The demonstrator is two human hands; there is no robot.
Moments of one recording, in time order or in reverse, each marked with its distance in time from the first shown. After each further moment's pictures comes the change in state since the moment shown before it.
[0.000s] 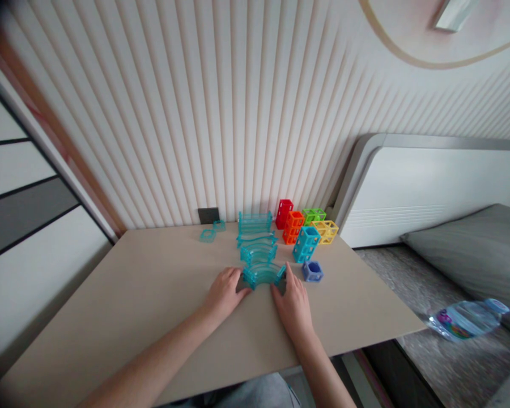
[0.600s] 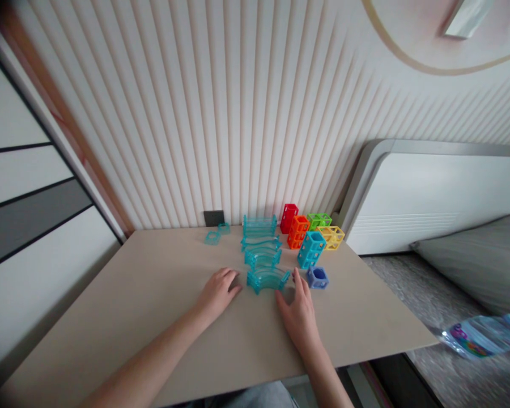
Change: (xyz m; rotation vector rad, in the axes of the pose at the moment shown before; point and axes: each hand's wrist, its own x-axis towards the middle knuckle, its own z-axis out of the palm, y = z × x) left_hand -0.001 -0.025 -0.016 -0.007 -0.033 -0.021; right_hand -0.005 0.008 0.004 0.172 0.099 0.026
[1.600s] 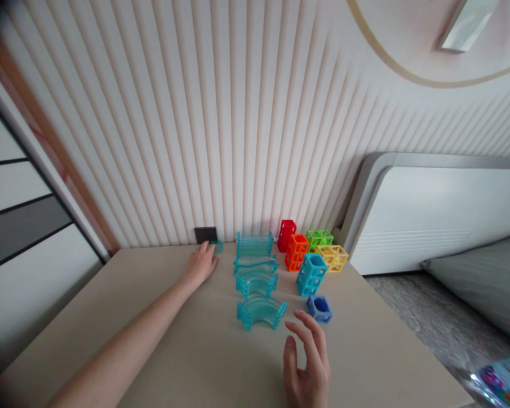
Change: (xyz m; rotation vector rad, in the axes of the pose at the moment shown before) left_hand 0.121 -0.098 0.001 0.367 0.077 -0.266; right_hand -0.013 -0.016 -0.025 0.156 0.300 -0.267
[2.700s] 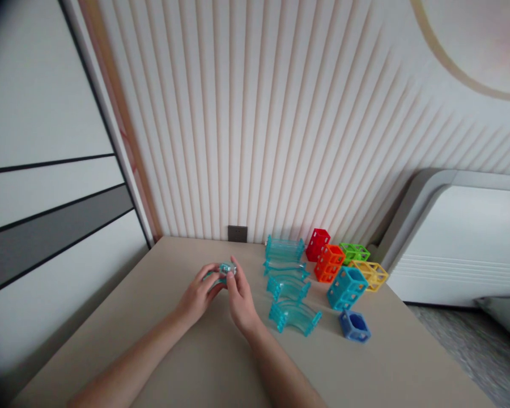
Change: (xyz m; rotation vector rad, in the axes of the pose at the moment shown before) left_hand -0.122 -0.050 -0.059 -0.492 0.407 0.347; right_hand 0.039 -0.111 0.192 1.101 -0.551 0.560
